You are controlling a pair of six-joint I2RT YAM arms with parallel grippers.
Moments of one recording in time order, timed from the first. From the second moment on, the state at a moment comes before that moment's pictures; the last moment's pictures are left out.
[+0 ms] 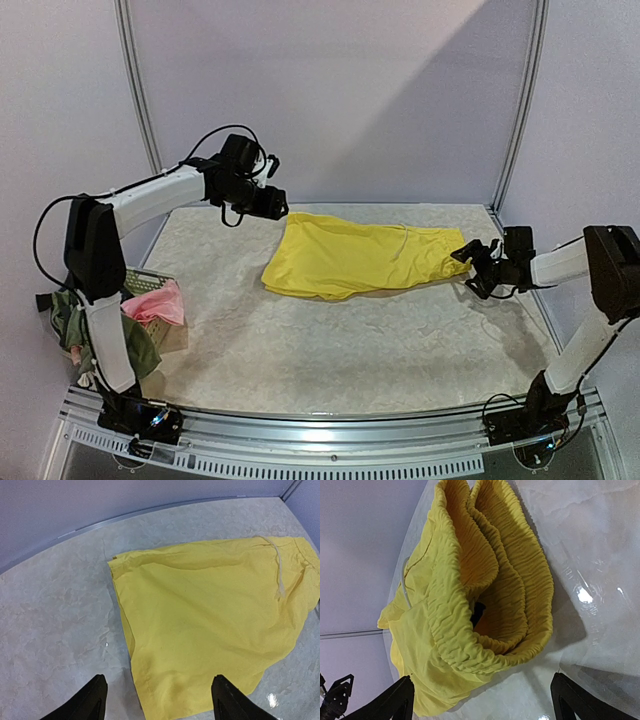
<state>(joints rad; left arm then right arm) -0.48 1.97 1.76 -0.58 0.02 -0.14 0.02 1.65 0.69 0.25 -0.41 0.95</state>
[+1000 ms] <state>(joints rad) -0.50 1.85 1.52 -0.51 0.10 -0.15 -0.02 1.89 0.73 0.55 -0.42 1.07</state>
